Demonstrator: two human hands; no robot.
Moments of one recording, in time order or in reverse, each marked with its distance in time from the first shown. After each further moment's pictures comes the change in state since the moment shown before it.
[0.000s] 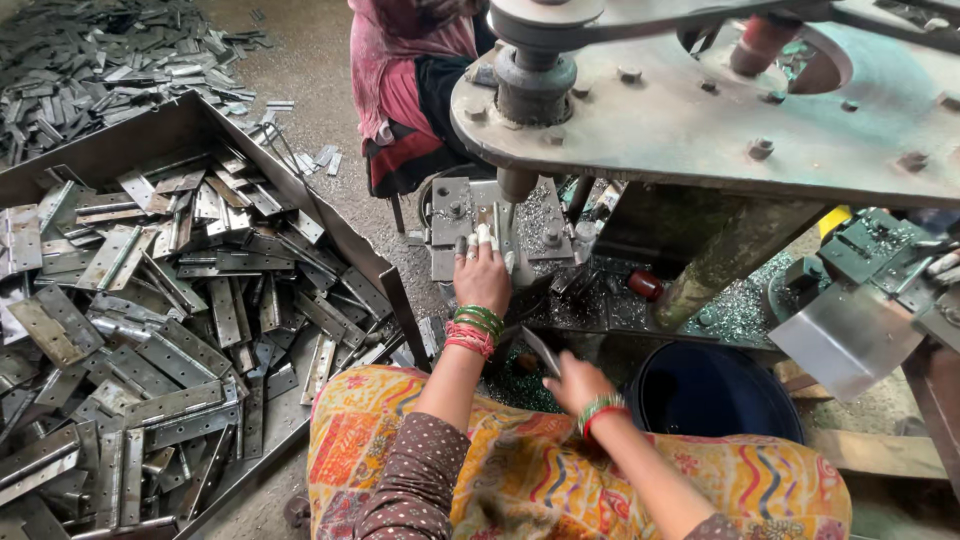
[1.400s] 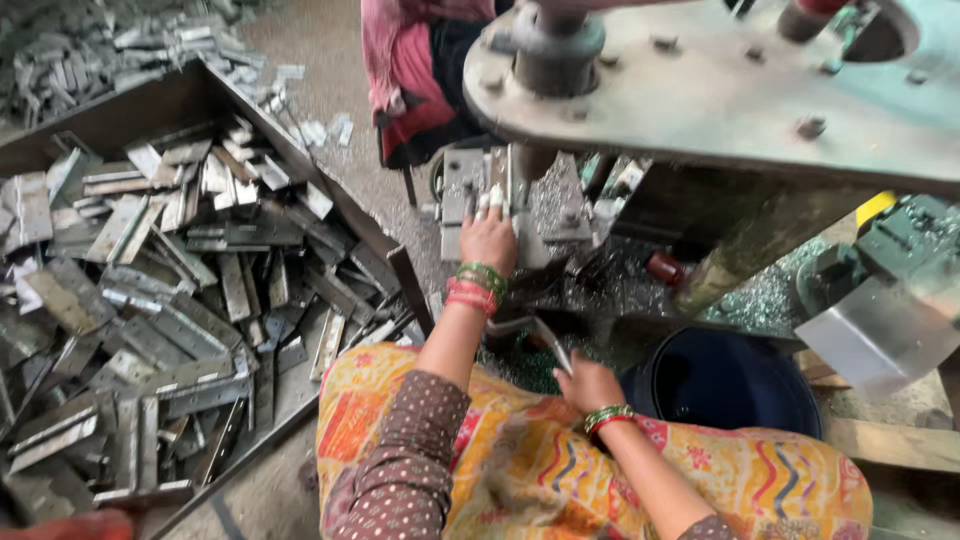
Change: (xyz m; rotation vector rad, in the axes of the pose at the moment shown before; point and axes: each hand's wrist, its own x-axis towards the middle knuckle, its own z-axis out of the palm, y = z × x) left_hand 0.029 -0.019 0.030 -0.135 -0.145 0.034; right_hand 0.012 0.035 0.050 -0.012 0.087 -0.051
